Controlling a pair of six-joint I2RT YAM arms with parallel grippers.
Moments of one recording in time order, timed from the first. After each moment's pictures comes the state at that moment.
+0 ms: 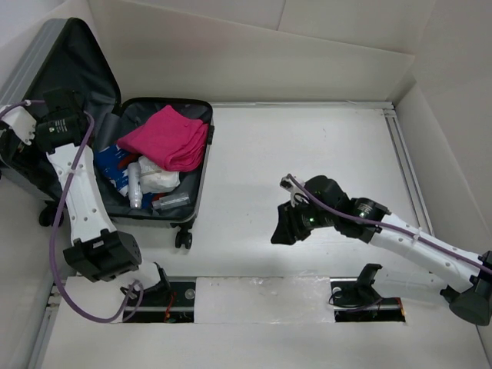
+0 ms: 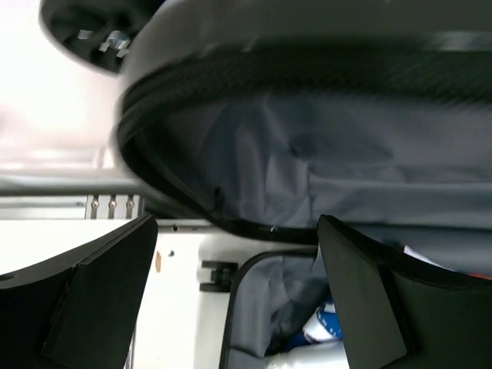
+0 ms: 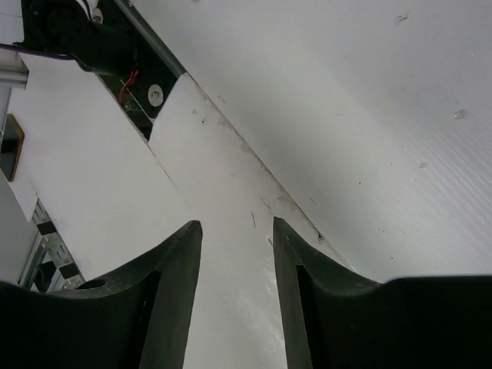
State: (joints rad) left arm 0.38 1.45 1.77 -1.19 -1.00 -0.77; right arm 0.91 1.03 0.92 -0.60 -0.35 0.51
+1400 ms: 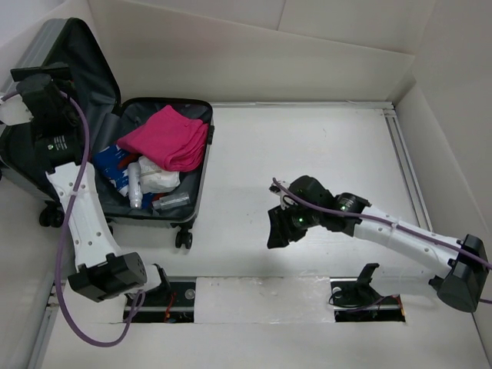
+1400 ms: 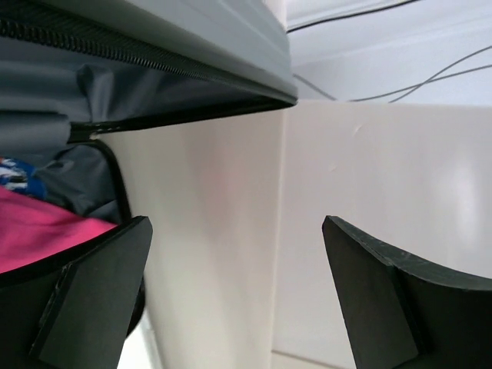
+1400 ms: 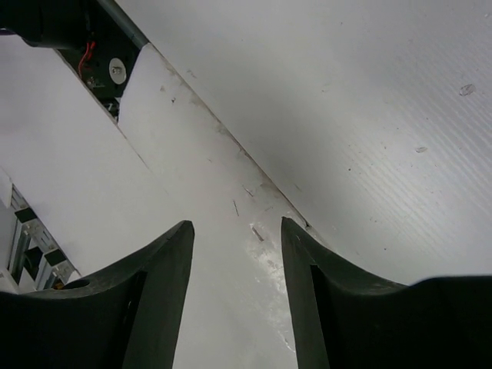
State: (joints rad) left arm 0.38 1.34 1.75 -0.56 -0.22 -1.30; right arm 0.92 1.17 0.93 -0.63 -0.36 0.49
